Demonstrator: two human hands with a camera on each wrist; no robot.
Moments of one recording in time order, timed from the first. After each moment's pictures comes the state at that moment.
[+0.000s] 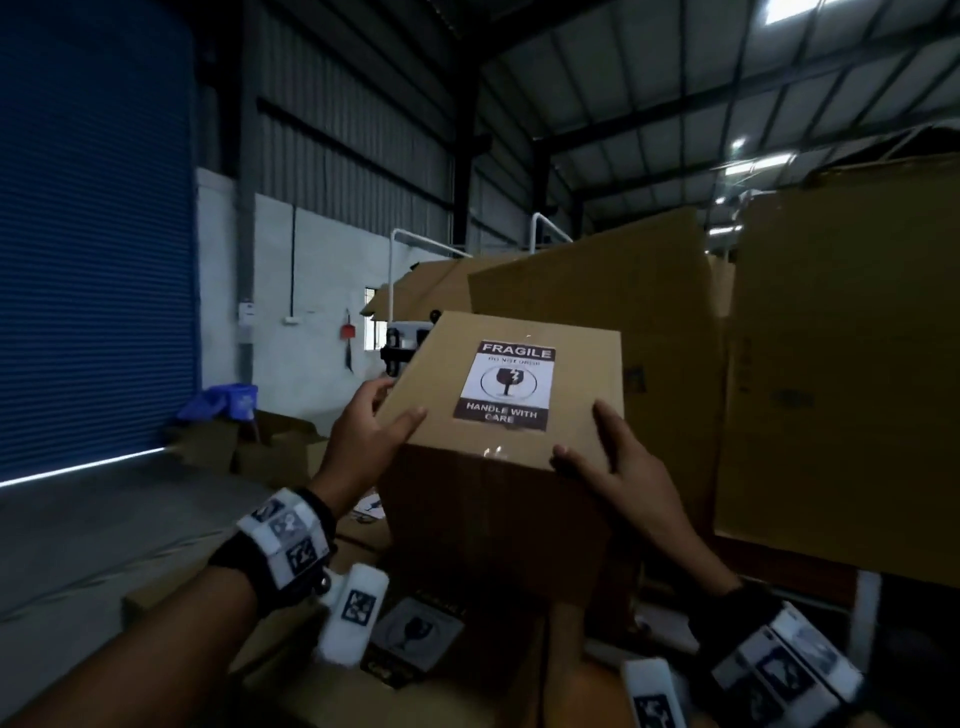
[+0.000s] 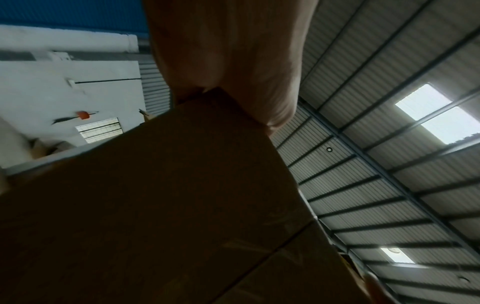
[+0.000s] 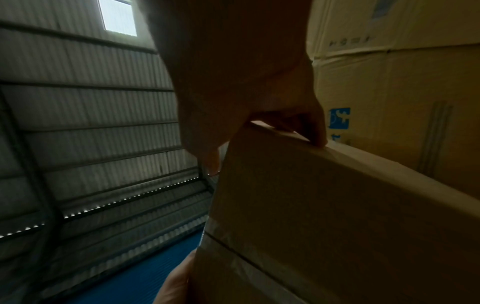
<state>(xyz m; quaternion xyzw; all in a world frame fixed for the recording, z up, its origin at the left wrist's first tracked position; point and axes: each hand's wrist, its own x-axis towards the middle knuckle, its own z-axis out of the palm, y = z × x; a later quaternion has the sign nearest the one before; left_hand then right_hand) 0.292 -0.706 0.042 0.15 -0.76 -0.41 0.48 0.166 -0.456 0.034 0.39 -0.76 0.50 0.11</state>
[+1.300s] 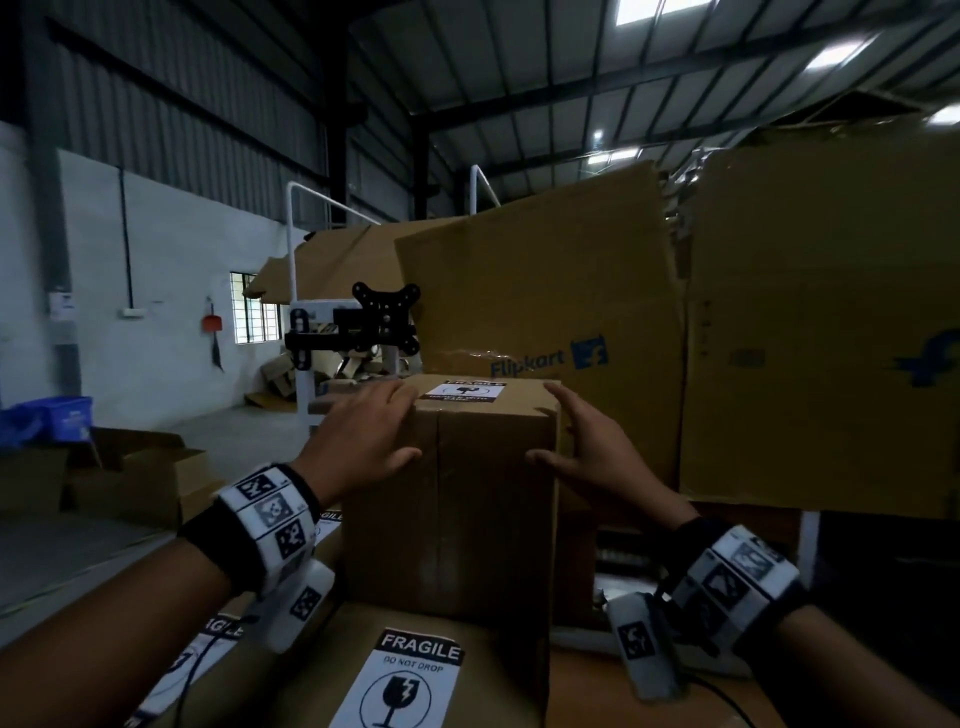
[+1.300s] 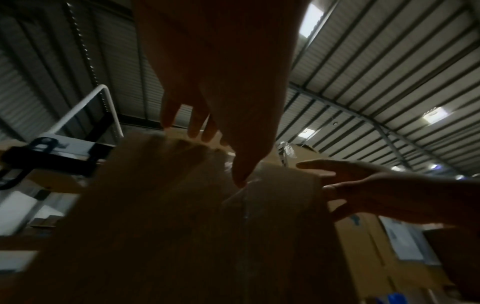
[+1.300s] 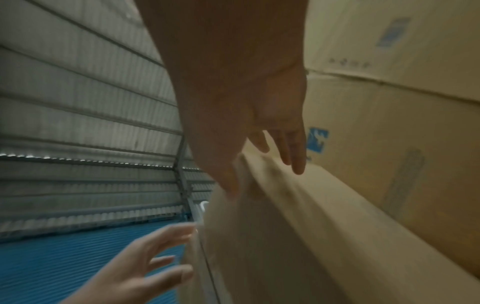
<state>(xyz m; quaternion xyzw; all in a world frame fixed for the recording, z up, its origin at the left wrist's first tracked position) 0.199 -0.787 0.034 0.02 -0.95 0.07 0.31 0.102 -0.535 0.024 0.35 -0.86 0.34 0.17</state>
